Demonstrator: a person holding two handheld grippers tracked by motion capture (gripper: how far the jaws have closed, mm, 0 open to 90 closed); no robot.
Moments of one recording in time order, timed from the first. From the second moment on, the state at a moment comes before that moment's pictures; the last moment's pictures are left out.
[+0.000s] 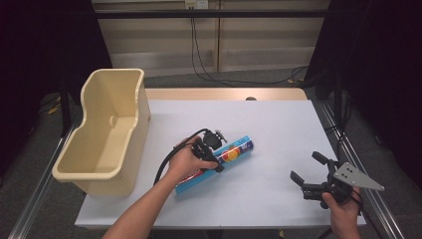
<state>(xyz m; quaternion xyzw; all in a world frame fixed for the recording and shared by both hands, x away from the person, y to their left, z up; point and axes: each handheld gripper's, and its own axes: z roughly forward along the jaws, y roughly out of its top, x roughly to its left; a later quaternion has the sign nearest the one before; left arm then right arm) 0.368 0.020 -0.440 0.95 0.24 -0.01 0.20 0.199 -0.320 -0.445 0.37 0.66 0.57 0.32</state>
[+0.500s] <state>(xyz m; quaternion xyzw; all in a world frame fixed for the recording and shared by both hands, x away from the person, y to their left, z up) 0.369 0.038 -0.402 0.93 0.29 -0.01 0.23 0.199 -0.320 -0.445 0.37 0.66 0.58 0.32</state>
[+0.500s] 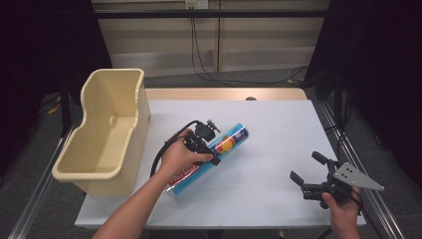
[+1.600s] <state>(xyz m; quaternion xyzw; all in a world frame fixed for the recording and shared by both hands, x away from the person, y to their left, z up) 0.378 0.074 -0.314 0.90 0.38 0.01 0.22 0.199 -0.318 -0.445 0.37 0.66 0.58 0.32</state>
